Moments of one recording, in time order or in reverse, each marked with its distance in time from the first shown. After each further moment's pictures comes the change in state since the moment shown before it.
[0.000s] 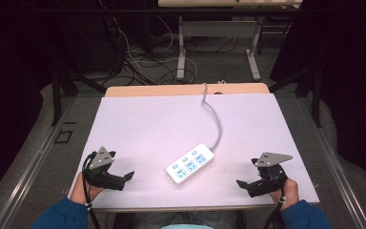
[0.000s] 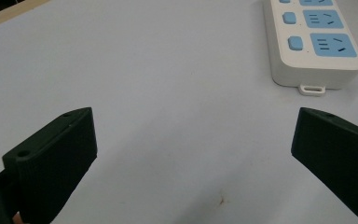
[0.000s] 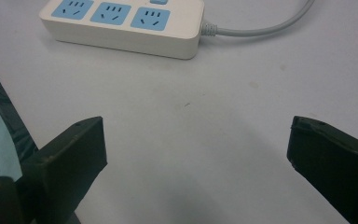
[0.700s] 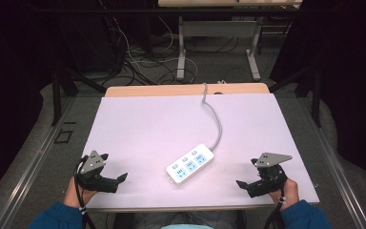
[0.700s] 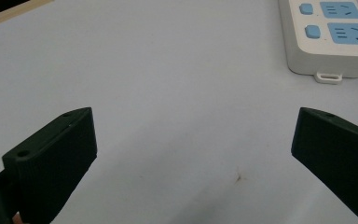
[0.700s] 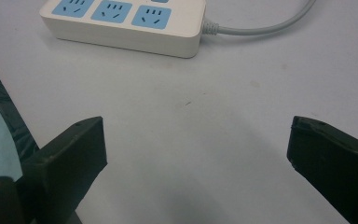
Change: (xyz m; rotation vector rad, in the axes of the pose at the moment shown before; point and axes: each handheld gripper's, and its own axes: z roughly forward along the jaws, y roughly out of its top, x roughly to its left) left arm 0.008 -0.019 -0.009 -0.022 0.034 -0.023; right arm 0.001 0.000 0.000 0.004 0.004 0.000
